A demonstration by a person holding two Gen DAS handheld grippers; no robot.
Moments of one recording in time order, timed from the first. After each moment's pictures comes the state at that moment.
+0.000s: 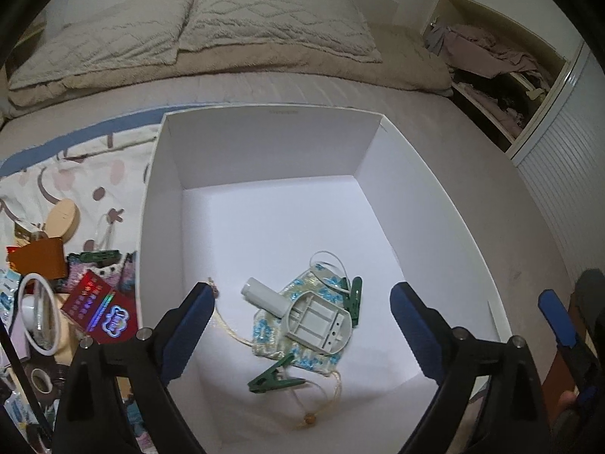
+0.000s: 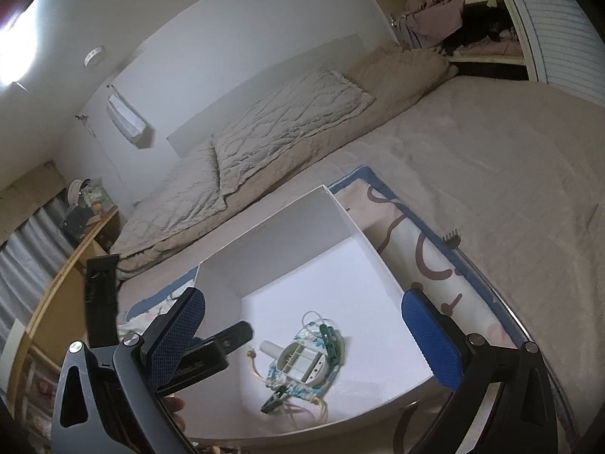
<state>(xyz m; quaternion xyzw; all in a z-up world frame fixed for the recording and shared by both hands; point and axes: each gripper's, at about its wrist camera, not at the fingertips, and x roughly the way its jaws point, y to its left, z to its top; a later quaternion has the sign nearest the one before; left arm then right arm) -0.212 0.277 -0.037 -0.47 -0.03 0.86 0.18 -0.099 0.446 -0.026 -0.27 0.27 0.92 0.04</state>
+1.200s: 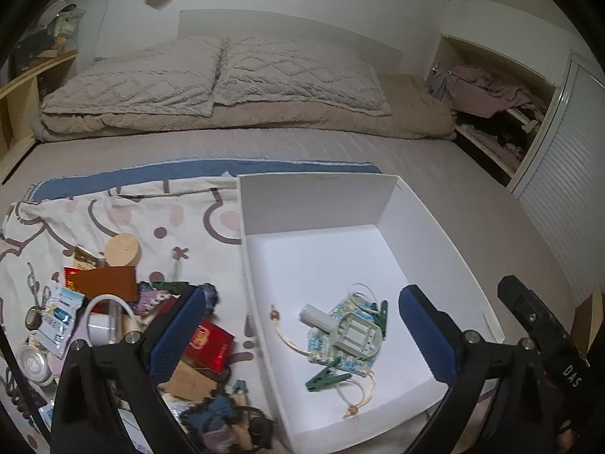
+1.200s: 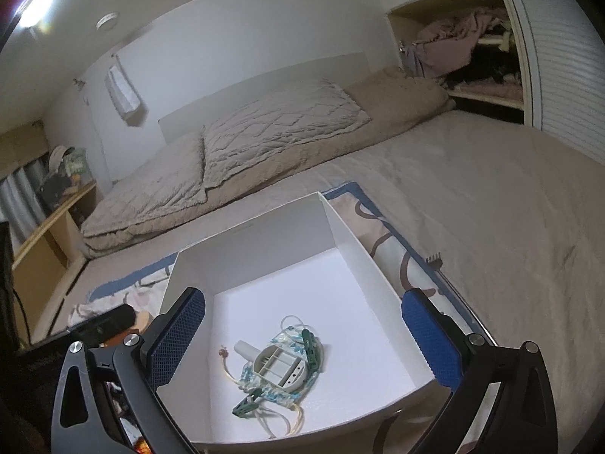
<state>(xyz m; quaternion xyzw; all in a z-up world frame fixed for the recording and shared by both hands) -0.183 0.207 0.013 -0.39 -0.04 0.91 0.16 -0.104 0.411 -0.021 -0.27 0.17 0.94 0.09</state>
